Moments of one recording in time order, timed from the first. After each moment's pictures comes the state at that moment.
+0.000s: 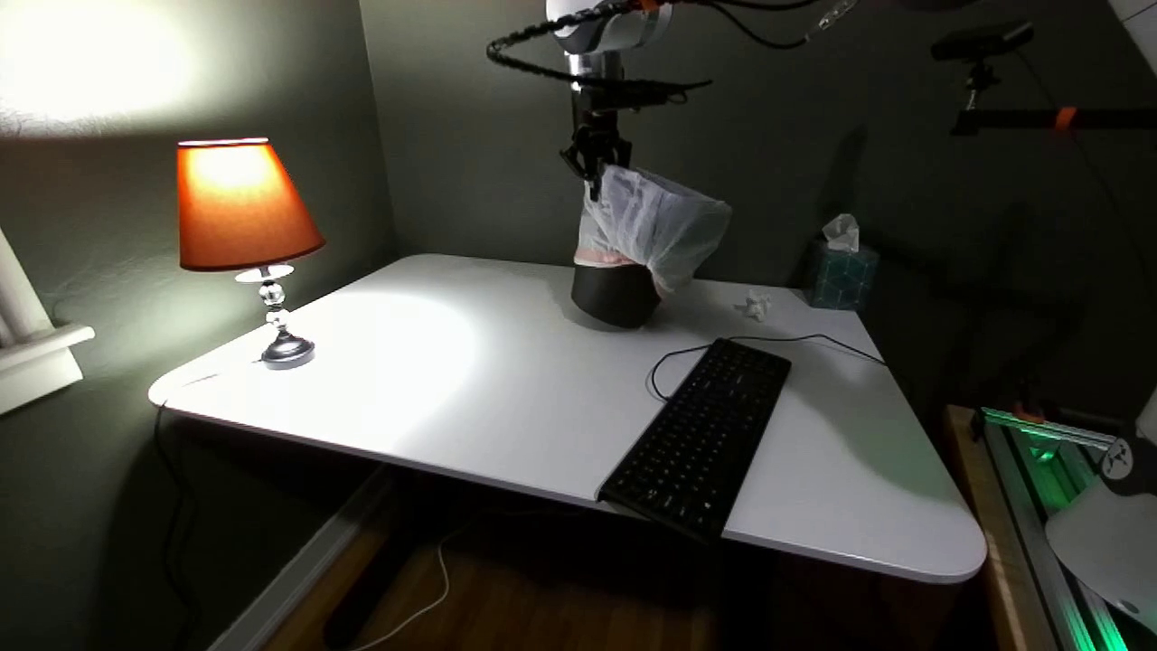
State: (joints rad) arm -0.13 0.70 -0.33 -1.14 0.10 1.85 0.21
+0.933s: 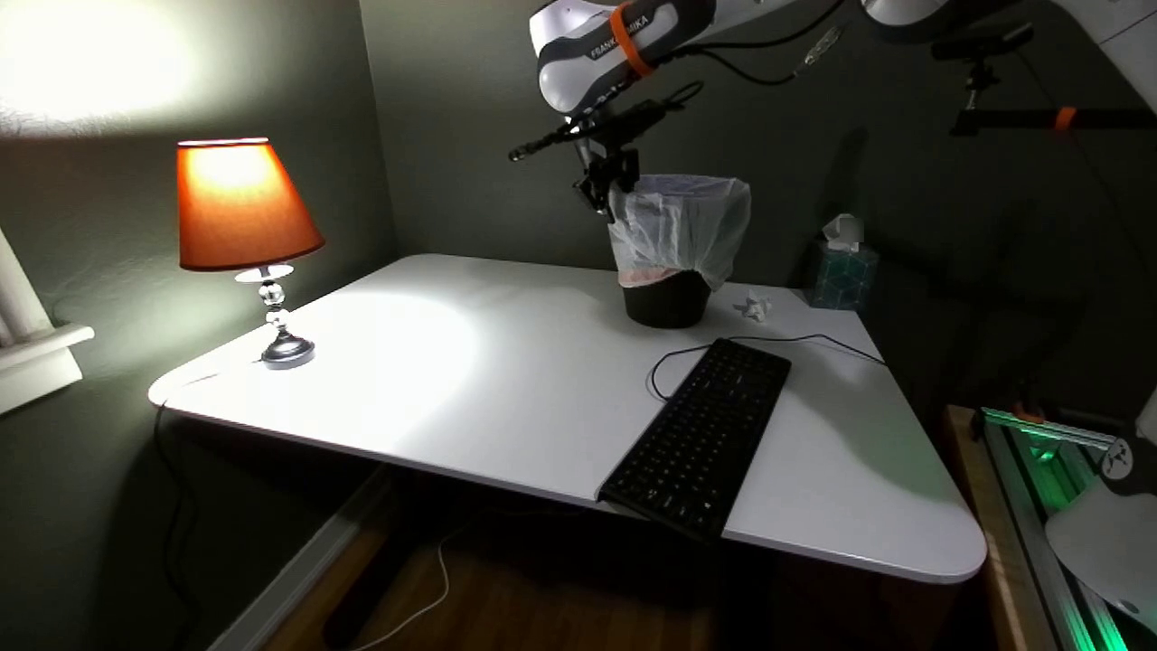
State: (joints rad) arm -0.11 0.77 -0.30 -1.13 -0.24 1.83 0.17
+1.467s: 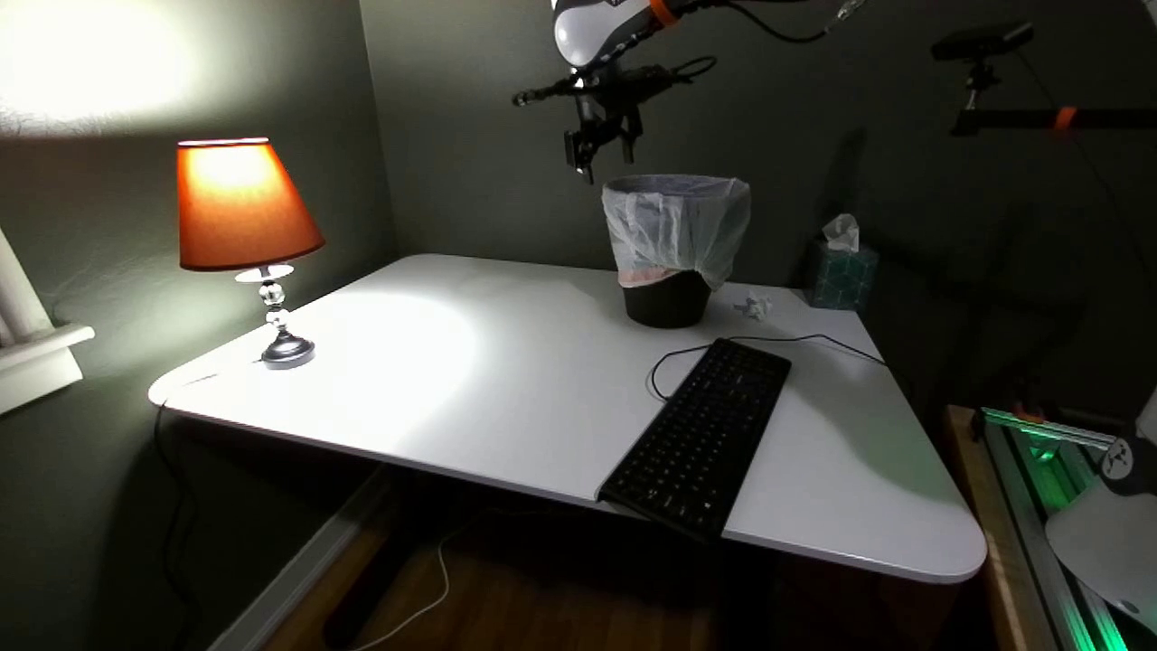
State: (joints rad) arm -0.10 0.62 -0.30 -1.25 -0.24 2.01 0.24
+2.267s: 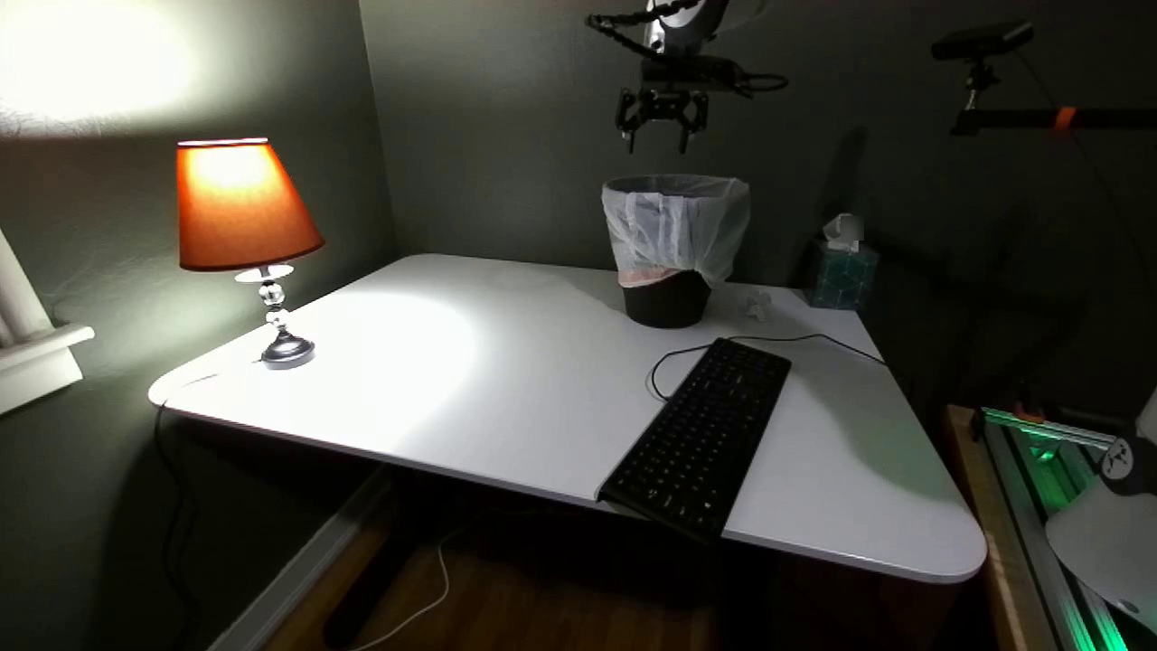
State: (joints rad) arm -0.13 0.23 -0.34 -1.79 -0.19 2.36 0.68
